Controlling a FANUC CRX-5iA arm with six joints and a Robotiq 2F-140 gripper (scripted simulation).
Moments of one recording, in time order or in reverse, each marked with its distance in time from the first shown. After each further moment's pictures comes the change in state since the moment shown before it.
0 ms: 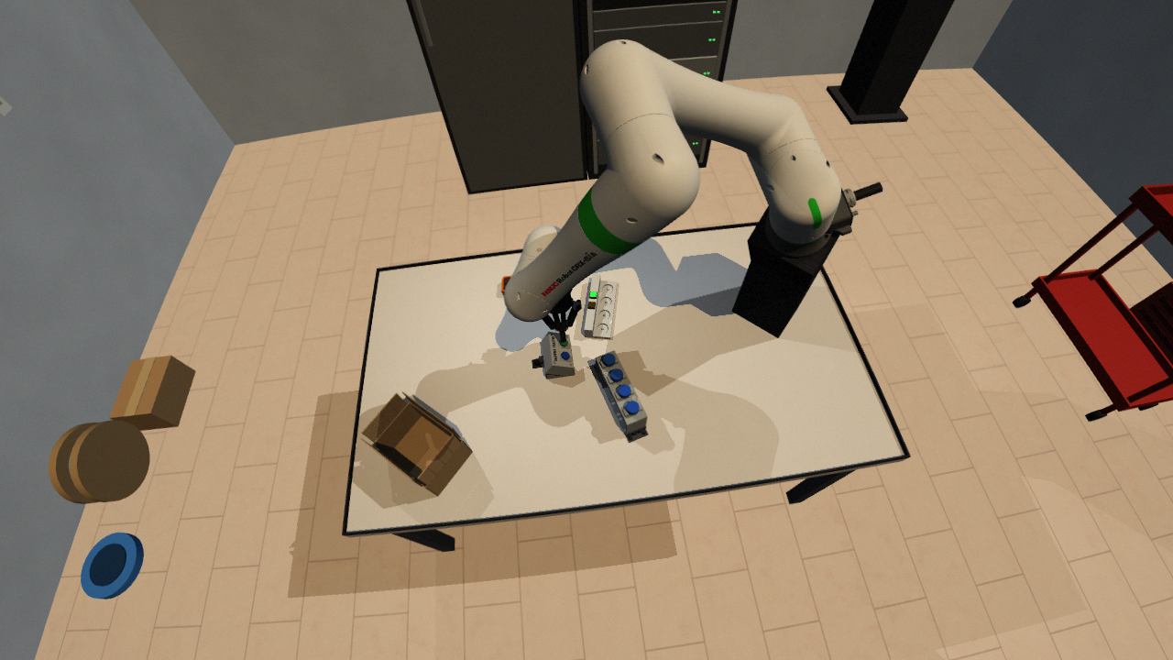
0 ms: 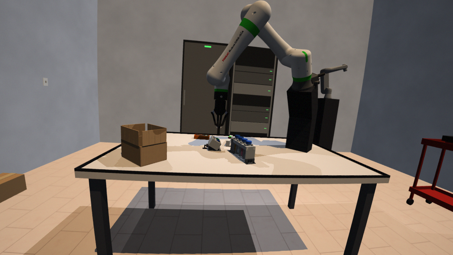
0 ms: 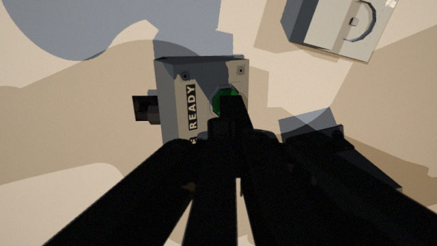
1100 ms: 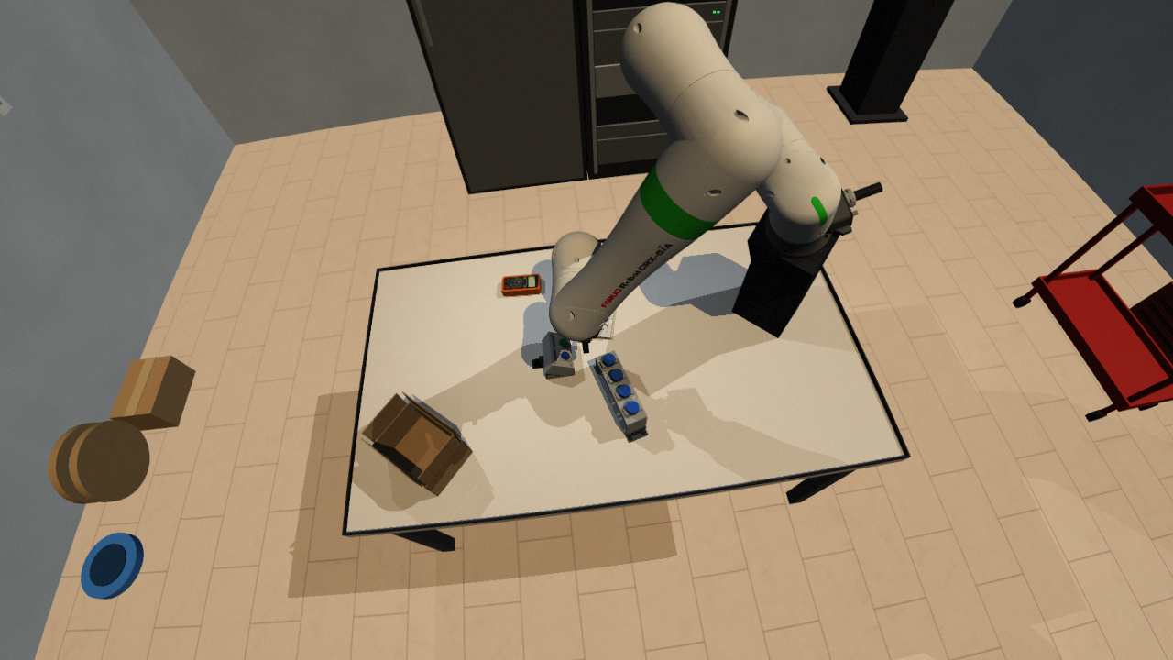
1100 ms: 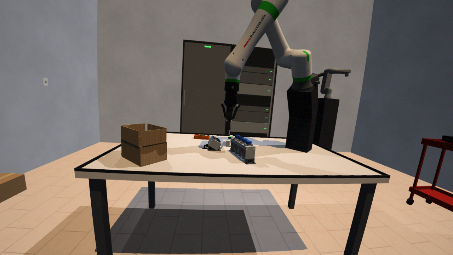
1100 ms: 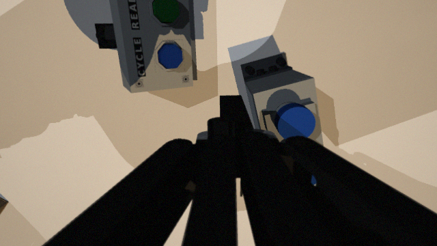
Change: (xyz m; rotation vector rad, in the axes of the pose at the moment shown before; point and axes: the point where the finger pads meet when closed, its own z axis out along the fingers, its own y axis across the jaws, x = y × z) arm -0.082 0.058 -0.061 0.006 0.017 0.002
